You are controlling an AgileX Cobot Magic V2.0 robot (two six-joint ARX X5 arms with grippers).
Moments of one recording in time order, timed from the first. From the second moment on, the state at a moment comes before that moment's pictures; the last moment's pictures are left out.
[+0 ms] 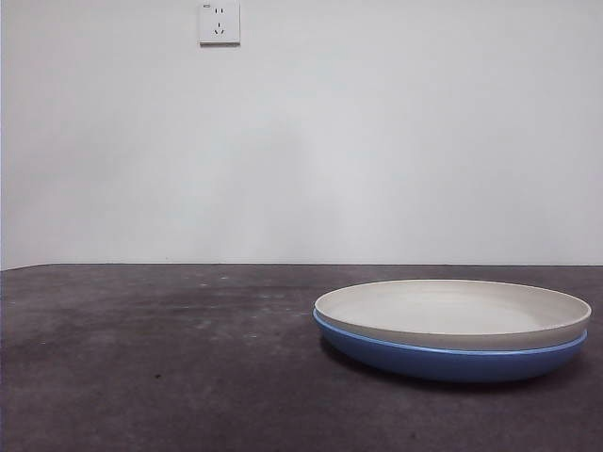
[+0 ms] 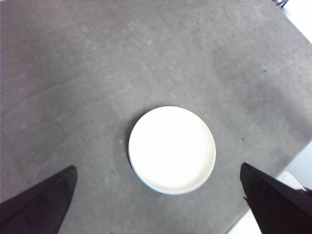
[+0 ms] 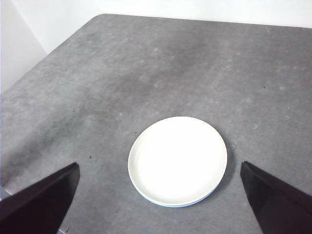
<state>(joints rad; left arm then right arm) -0.63 1.63 2.31 -1.41 0.18 -0.11 0.18 0.54 1.17 -1.10 -0.37 0.08</state>
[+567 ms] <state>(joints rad) -0.64 1.03 1.66 -1.41 0.10 -0.06 0.18 0.54 1.17 -1.10 -0.36 0.11</state>
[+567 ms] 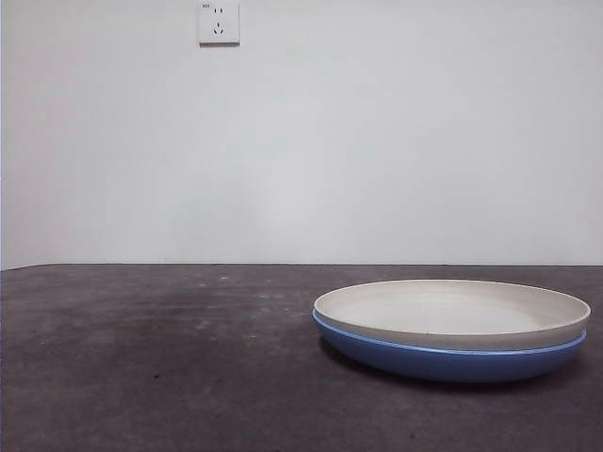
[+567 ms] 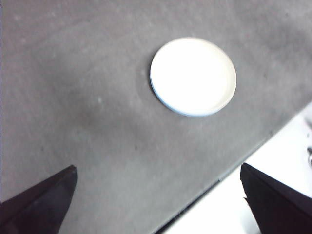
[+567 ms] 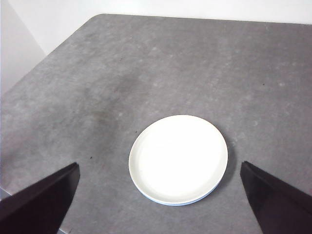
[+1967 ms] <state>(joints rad) -0.72 0.61 1.31 -1.25 0.16 0.04 0.18 1.16 1.17 -1.20 -0.31 0.12</state>
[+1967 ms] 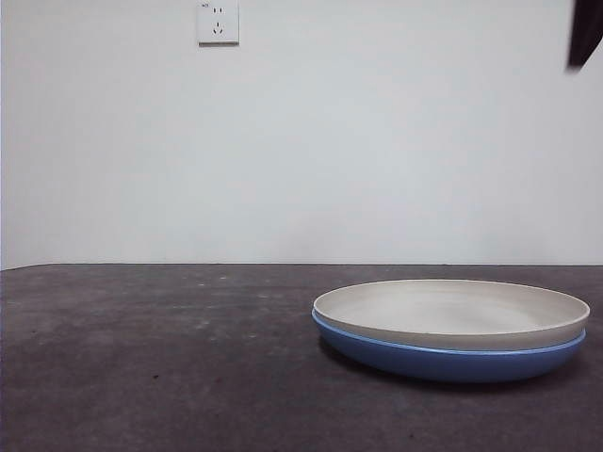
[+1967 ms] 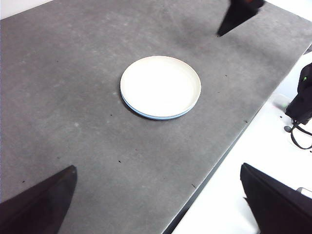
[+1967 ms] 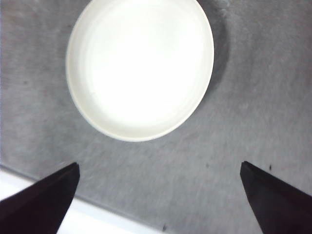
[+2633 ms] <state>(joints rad) -0.72 0.61 1.31 -1.25 0.16 -0.03 0.13 1.65 1.17 -0.94 -0.37 0.03</state>
